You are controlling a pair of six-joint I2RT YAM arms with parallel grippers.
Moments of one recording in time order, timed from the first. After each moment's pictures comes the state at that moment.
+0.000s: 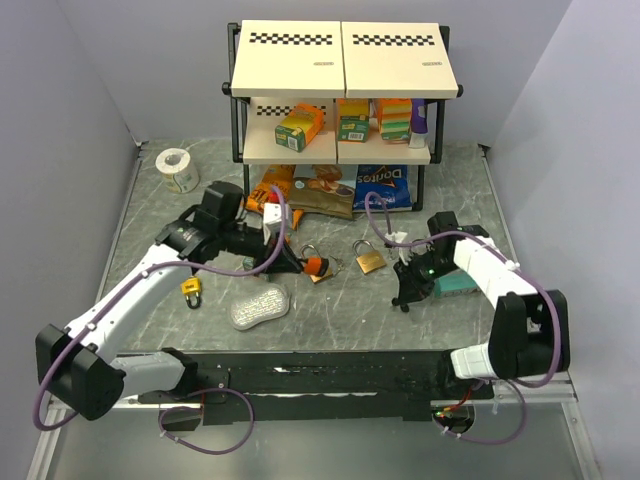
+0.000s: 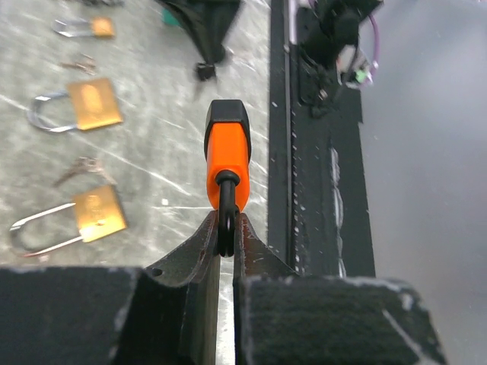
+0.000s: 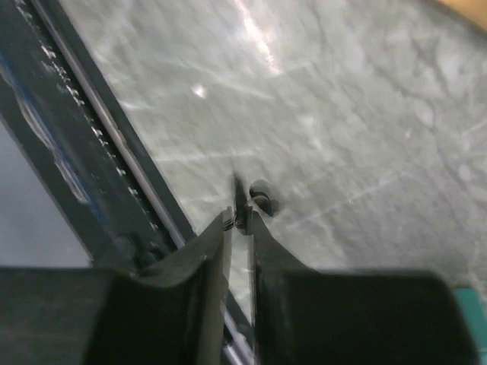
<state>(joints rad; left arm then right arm) -0.51 1.20 1.10 -0.56 0.99 0.35 0.10 1.36 0.86 -1.00 -0.66 -0.76</state>
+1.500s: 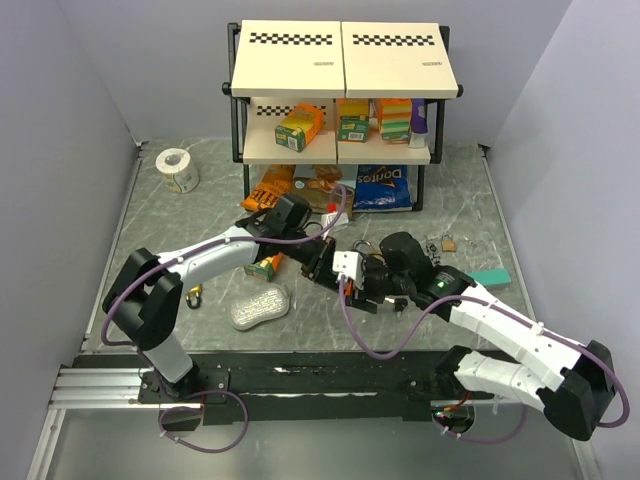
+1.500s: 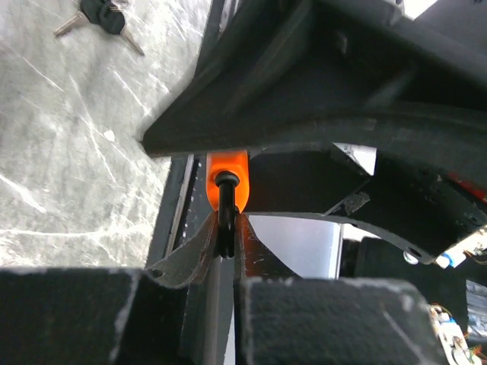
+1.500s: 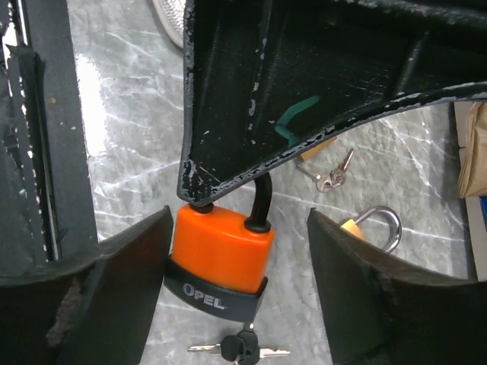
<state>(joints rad) -0.71 1.65 1.15 -0.29 1.02 -0.33 0.75 0.99 0.75 -0.44 -0.38 -0.61</state>
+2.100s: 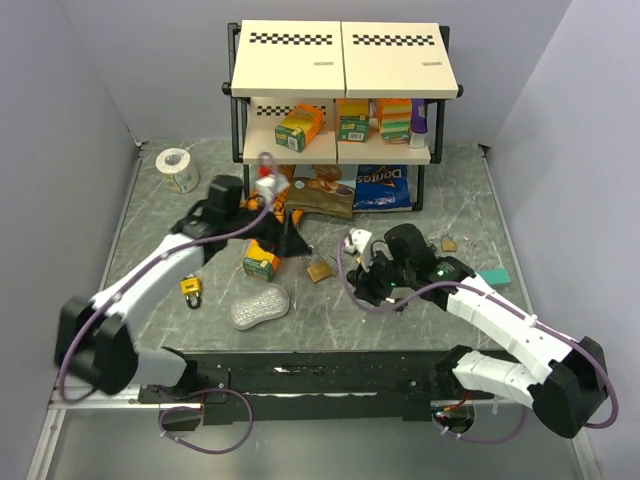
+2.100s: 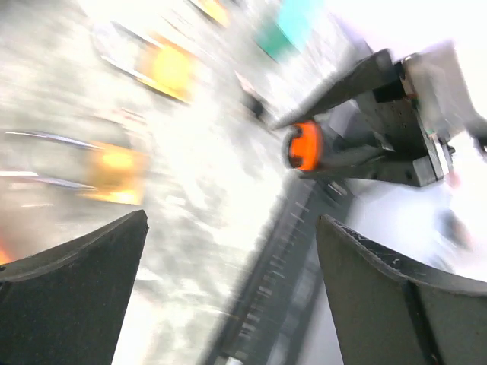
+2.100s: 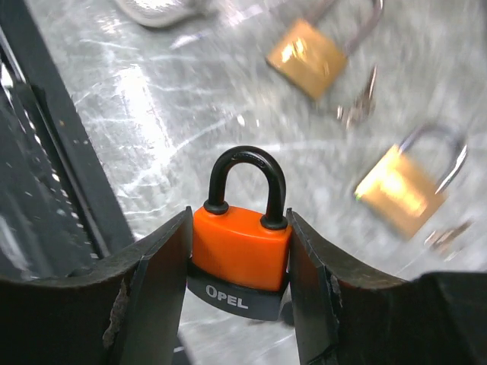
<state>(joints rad) -0.48 1.38 1.04 -0.26 0.80 -0.28 0.66 1.04 0.78 -0.51 -0.34 -0.34</state>
